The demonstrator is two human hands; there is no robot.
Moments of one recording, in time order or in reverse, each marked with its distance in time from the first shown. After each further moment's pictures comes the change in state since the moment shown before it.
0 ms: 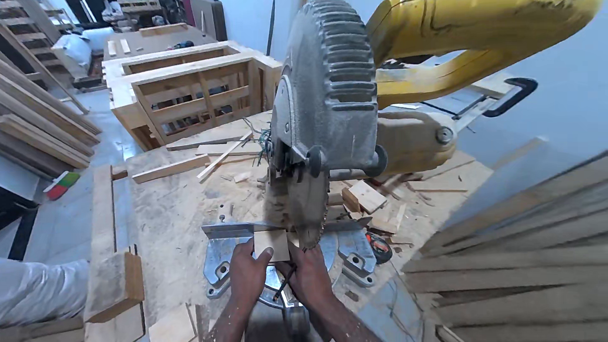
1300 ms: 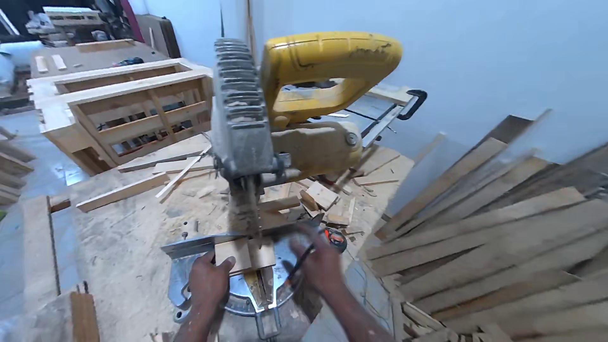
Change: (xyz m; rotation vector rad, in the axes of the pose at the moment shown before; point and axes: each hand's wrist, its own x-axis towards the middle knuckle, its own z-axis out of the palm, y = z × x) left_hand 0.005 0.010 -0.014 0.110 -0.015 -0.049; right_hand -0.020 0.009 -0.117 0.328 0.243 0.214
